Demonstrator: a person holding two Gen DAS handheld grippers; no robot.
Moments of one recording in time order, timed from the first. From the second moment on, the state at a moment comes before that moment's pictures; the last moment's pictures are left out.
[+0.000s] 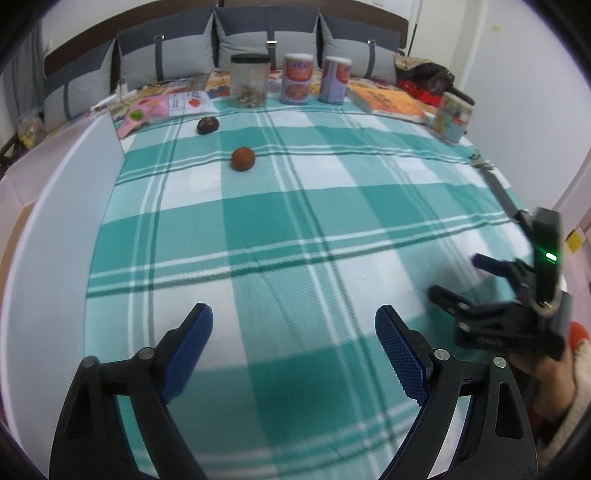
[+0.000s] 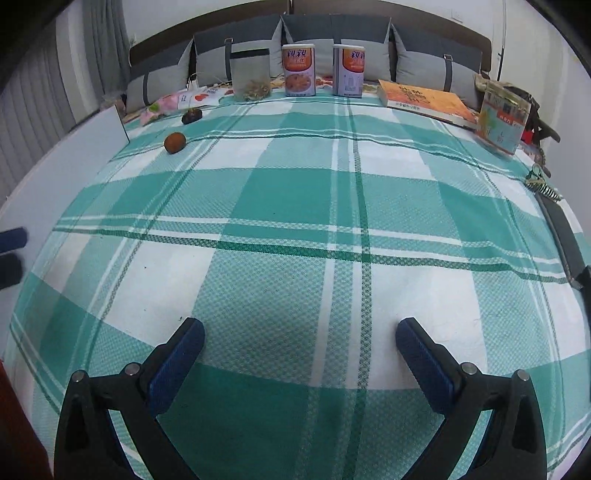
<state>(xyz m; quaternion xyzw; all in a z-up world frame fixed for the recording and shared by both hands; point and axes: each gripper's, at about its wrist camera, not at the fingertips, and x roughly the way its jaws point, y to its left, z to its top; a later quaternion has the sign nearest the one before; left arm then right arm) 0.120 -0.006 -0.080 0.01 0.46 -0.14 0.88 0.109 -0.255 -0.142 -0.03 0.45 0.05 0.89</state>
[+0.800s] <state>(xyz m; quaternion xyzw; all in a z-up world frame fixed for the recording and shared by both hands) 0.310 -0.017 -0.130 0.00 0.42 -0.08 0.91 0.109 -0.254 -0.144 -0.04 0.45 0.05 0.89</state>
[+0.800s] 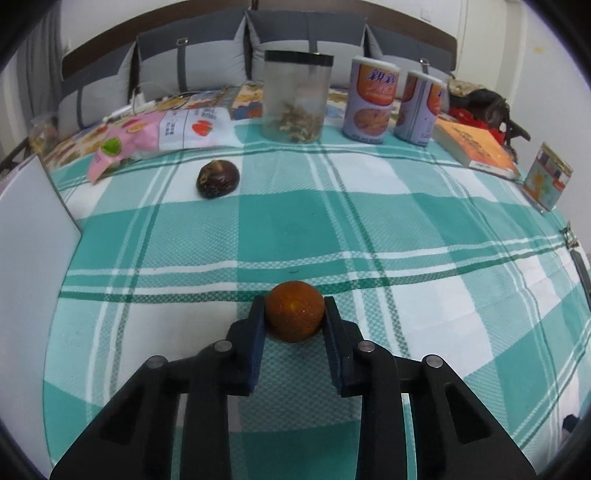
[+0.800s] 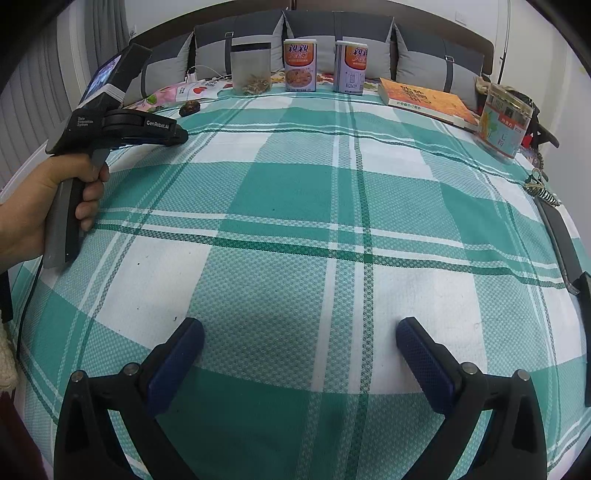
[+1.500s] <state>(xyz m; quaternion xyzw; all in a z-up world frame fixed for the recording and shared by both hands) 0.166 0.035 -0.127 0.01 0.45 -0.09 0.89 0.109 -0.254 -0.144 -0.04 0.45 0.05 0.89</state>
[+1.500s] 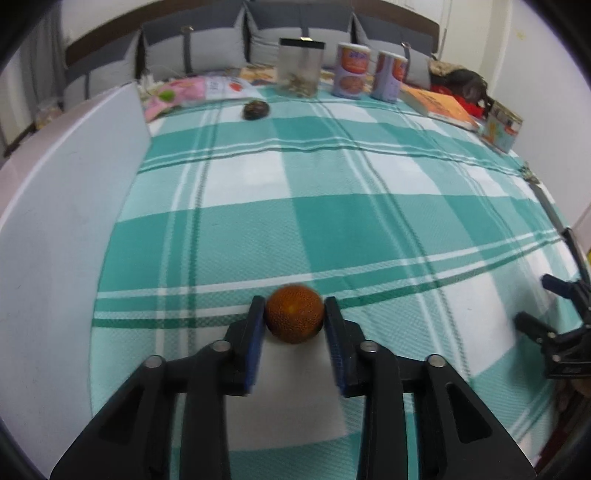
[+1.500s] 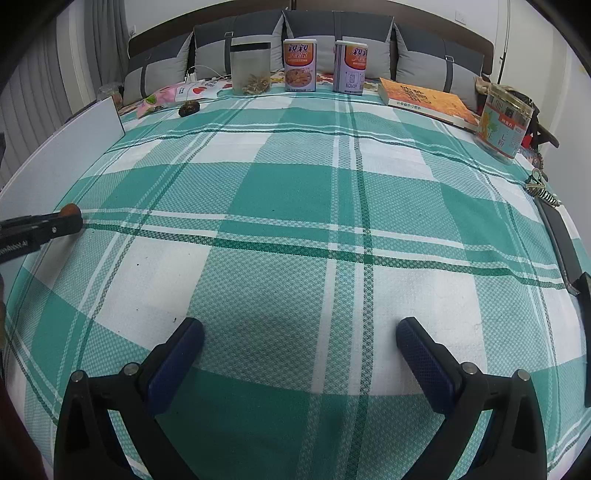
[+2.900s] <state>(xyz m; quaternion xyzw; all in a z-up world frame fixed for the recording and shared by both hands) 0.160 0.058 -0.142 -0.01 0.44 -0.05 0.90 0.283 -0.148 -0.103 -0.04 0.50 0.27 0.82</state>
